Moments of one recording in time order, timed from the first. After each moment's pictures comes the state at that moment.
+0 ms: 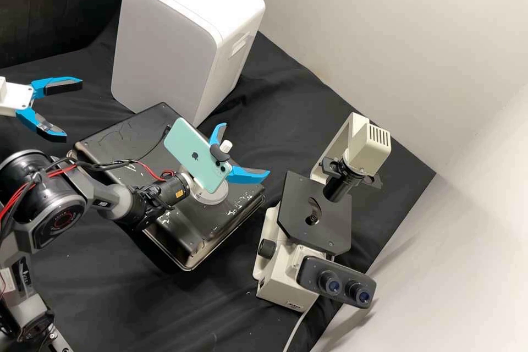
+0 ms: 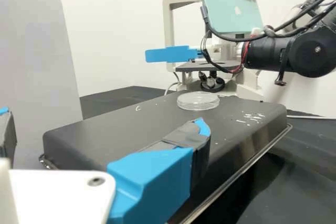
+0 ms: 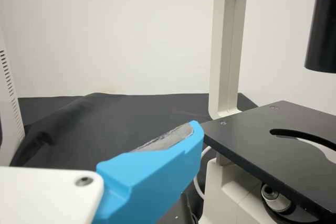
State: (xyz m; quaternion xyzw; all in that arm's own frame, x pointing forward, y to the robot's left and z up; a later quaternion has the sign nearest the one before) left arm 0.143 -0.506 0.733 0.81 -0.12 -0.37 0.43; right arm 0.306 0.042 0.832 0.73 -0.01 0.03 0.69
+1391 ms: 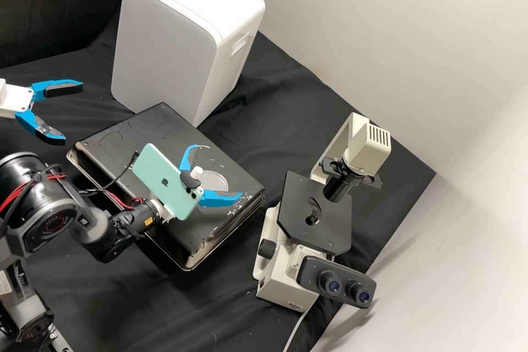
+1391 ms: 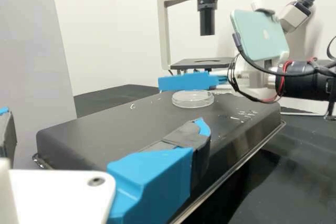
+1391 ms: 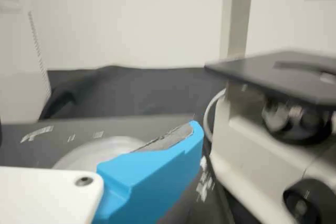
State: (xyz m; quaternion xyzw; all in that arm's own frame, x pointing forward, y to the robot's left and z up) left arm 0.142 -0.506 0.731 0.81 -0.12 -0.37 0.43; right arm 0.240 0.010 0.797 0.73 0.02 -0.01 0.68
